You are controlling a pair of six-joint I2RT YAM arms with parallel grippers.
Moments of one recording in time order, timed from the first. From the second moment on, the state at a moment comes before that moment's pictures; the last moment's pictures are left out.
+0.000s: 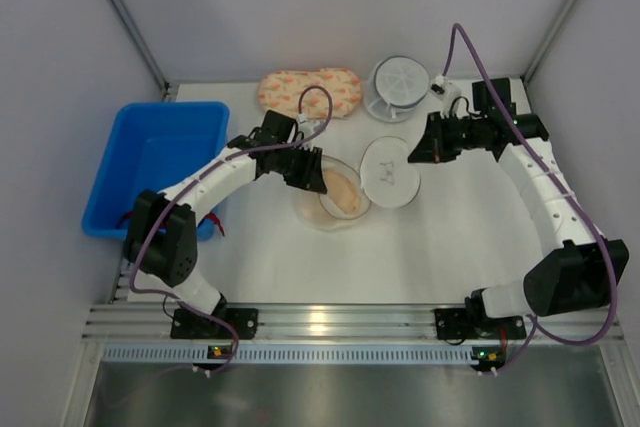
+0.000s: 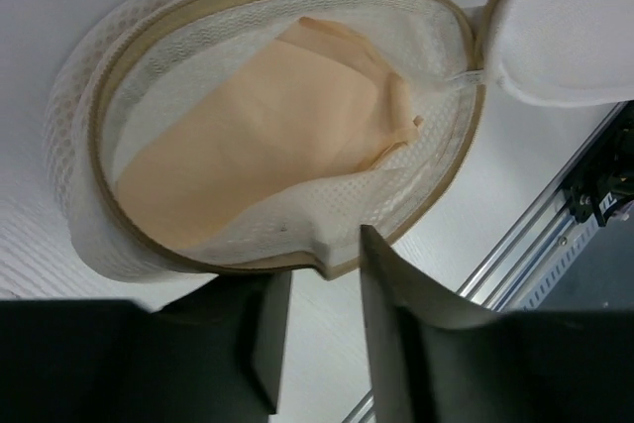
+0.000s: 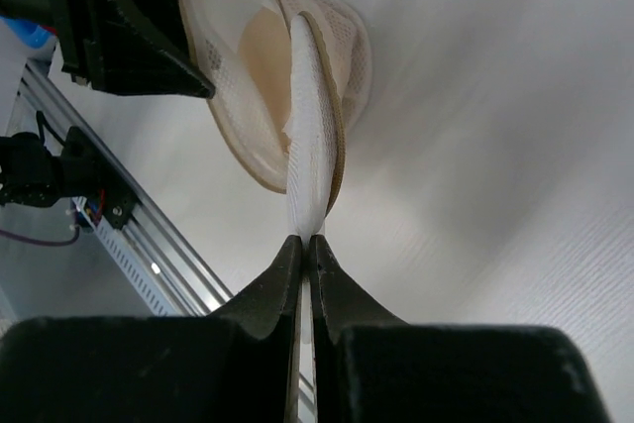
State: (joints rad) left arm -0.46 1.63 1.21 -0.53 0.52 -0.17; right arm 0.16 1.39 1.37 -0.87 -0.71 0.00
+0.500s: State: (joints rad) left arm -0.55 1.38 1.30 -0.38 0.45 -0.28; right arm 0.29 1.47 1.40 -0.75 -0.52 0.17
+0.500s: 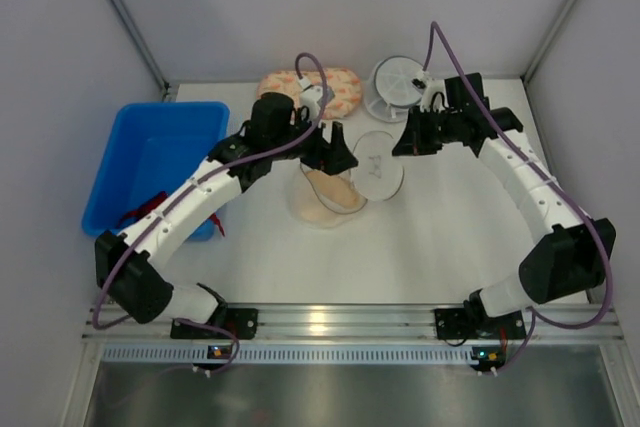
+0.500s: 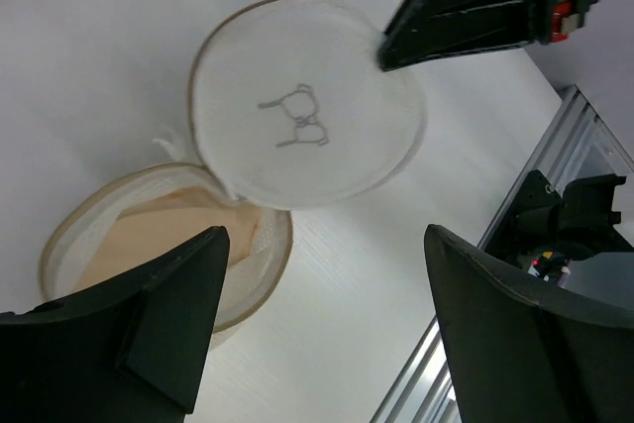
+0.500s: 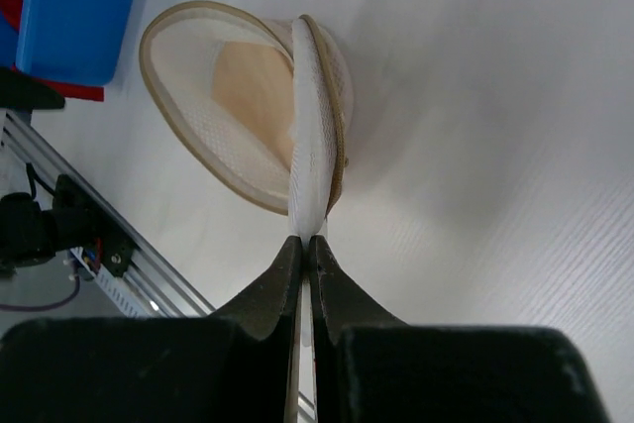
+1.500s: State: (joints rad) left arm -0.95 1.71 1.49 -0.34 -0.20 -0.35; right arm 0.35 1.48 1.39 -0.72 -0.55 0.35
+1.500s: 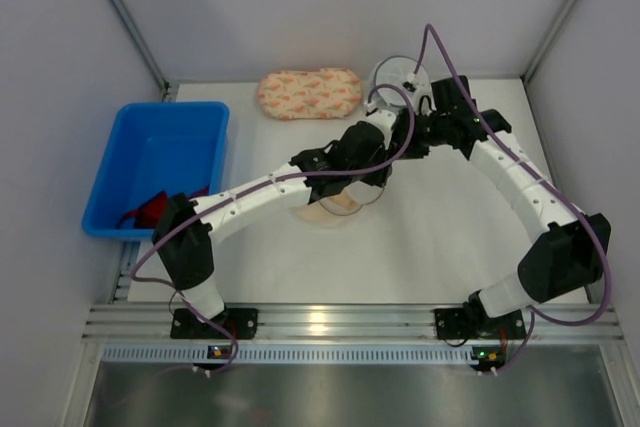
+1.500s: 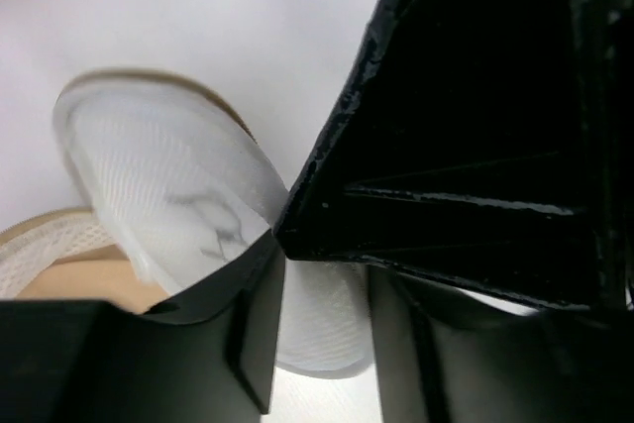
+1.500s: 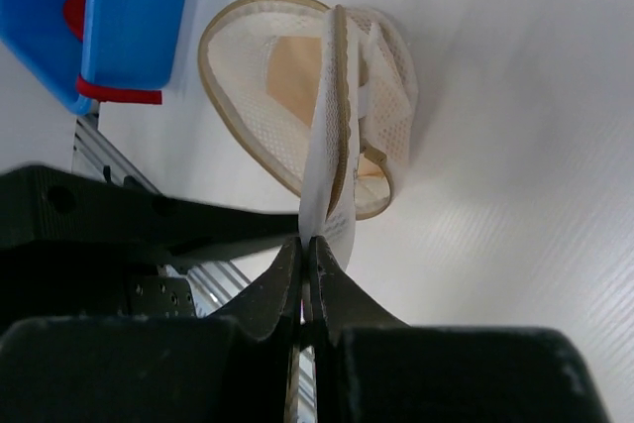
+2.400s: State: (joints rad) left arm -0.53 1.41 1.00 0.01 0.54 -0.76; right arm 0.07 1.40 1.00 -0.33 -0.85 0.48
